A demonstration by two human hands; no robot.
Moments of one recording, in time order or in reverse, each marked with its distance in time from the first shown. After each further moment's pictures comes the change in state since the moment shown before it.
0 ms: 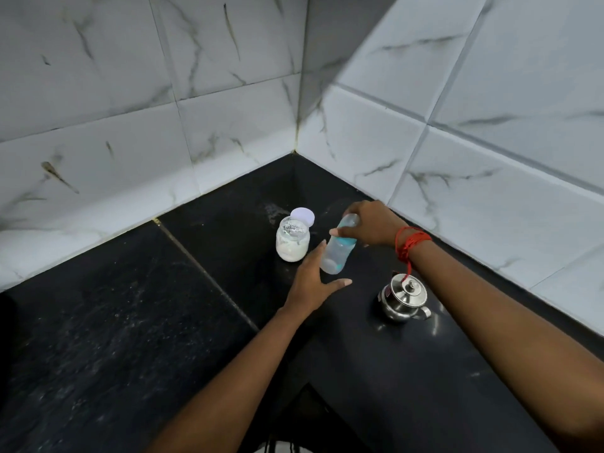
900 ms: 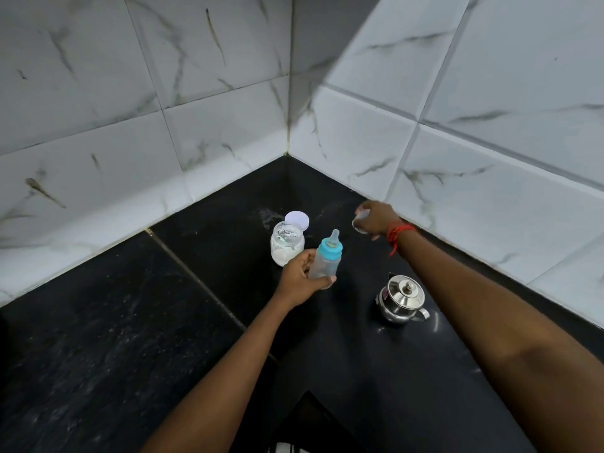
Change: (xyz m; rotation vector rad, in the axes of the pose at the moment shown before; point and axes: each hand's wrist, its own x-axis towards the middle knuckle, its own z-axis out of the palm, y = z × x) left_hand 0.016 0.002 -0.023 -0.228 -0.077 -0.154; right_hand 0.057 0.069 0.016 0.222 0.108 0.305
